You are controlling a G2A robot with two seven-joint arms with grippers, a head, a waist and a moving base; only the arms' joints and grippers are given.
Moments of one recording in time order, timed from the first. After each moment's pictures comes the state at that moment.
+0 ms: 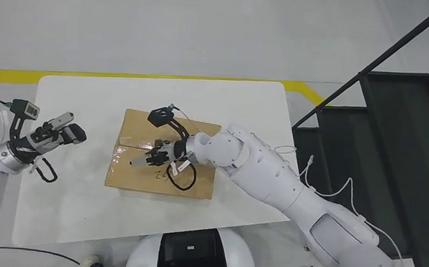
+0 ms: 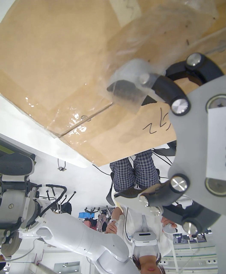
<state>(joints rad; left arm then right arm) 1.24 -0.77 -1.46 -1.26 -0.67 -0.40 -1.05 -0.76 -1.37 0.64 -1.34 -0.18 -0.13 0.79</state>
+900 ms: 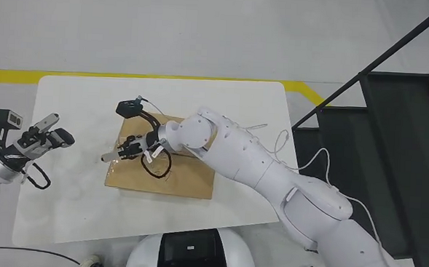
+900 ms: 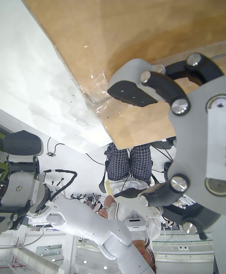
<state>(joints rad) 1.37 -0.78 -1.58 -1.34 -0.64 -0.36 -0.95 -0.51 -1.60 0.47 -0.92 0.04 -0.30 0.80</state>
